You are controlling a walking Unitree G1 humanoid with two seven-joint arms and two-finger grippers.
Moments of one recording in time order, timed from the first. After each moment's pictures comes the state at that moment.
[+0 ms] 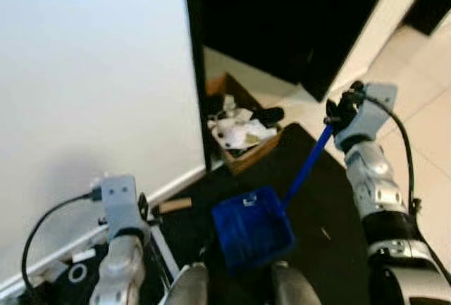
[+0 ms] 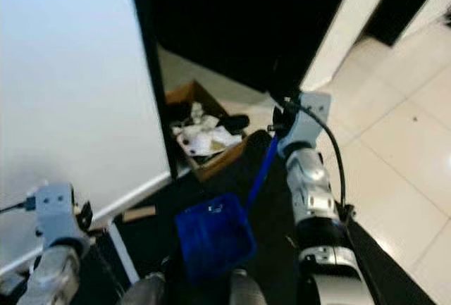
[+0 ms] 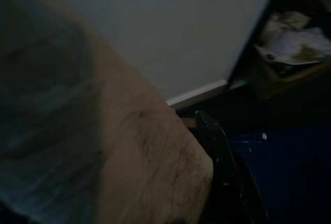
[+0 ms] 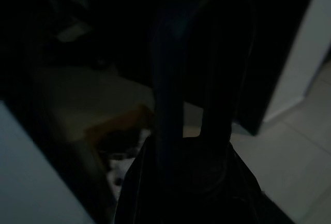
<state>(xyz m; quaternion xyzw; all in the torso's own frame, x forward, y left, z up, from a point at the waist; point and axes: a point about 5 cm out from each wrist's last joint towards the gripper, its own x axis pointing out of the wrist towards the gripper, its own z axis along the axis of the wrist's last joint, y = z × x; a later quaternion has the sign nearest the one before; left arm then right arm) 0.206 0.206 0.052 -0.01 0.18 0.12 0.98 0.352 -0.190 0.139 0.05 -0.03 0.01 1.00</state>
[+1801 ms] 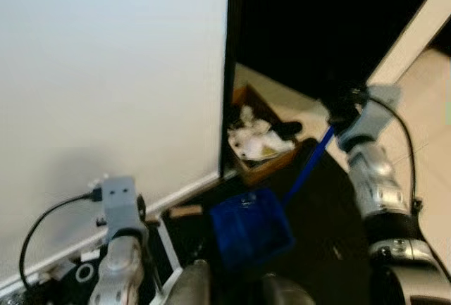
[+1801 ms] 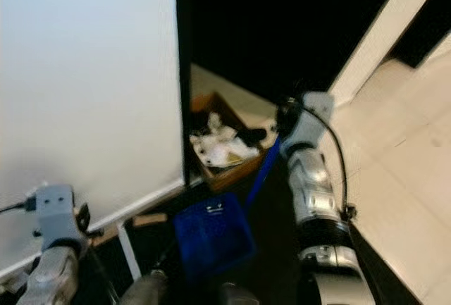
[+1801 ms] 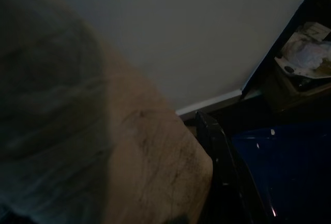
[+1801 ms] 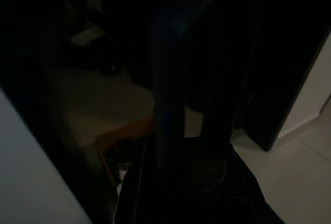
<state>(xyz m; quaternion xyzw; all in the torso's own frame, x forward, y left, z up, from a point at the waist) 0.209 0.212 0.053 0.02 0.18 0.14 0.97 0.353 -0.189 0.140 0.05 -0.03 0.01 1.00</state>
